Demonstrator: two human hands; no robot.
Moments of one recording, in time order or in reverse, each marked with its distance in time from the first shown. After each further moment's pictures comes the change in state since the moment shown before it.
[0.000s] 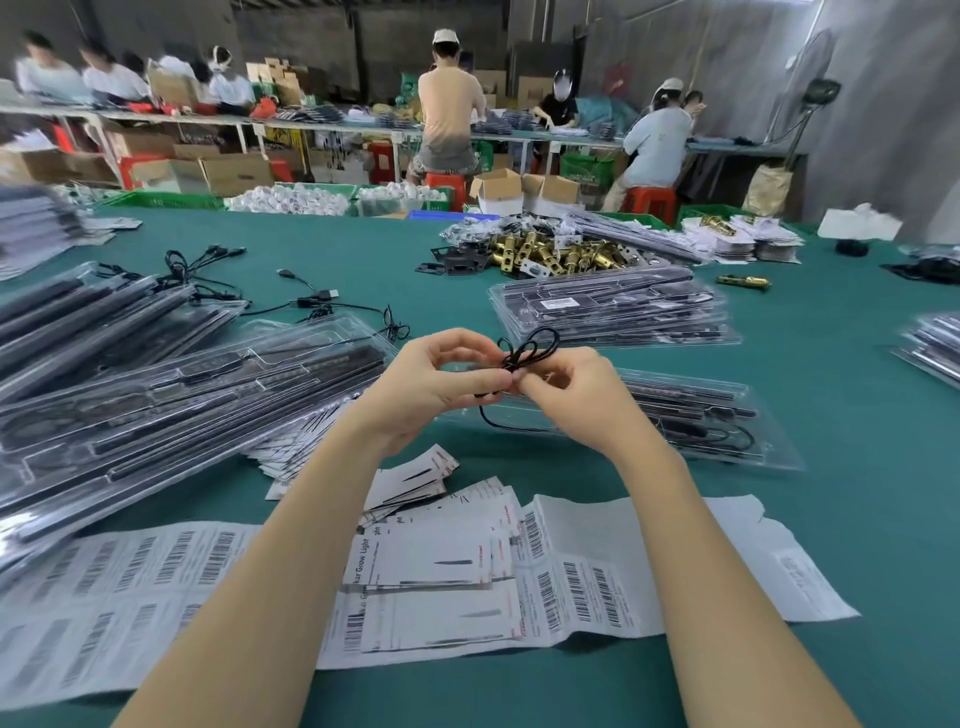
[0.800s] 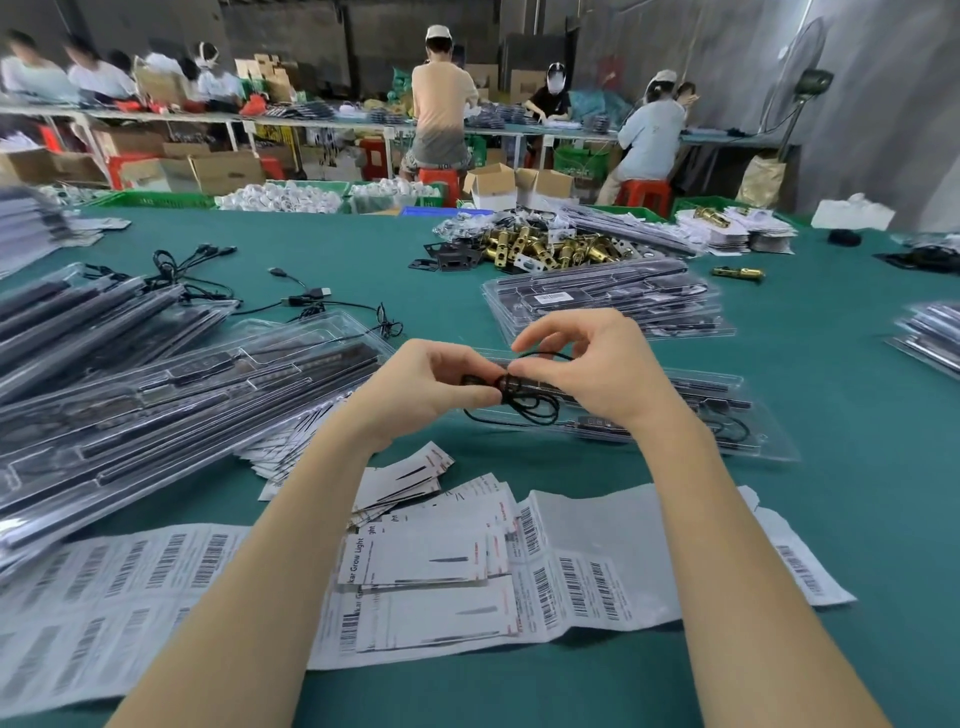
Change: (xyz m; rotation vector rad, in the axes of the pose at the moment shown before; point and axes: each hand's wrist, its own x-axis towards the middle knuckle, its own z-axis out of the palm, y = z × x) left_hand 0.002 -0.001 -0.006 0.380 -0.100 0.028; right_hand 0.002 -0.013 -0.028 -0.103 0.075 -0.110
